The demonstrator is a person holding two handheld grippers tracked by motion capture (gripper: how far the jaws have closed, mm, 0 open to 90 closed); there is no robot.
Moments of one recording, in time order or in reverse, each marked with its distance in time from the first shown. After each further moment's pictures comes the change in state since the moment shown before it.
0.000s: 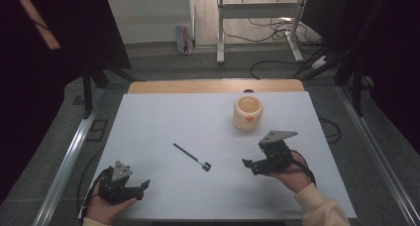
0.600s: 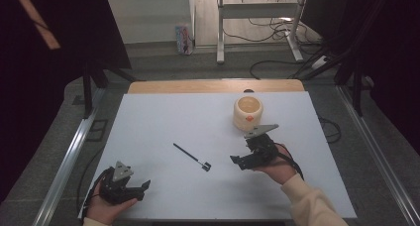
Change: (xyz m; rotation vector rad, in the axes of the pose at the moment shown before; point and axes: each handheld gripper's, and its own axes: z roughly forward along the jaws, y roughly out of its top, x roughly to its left) left arm -0.002 0.000 0.001 0.001 -0.003 0.007; right arm 0.012 0.027 0.027 0.052 0.024 -0.049
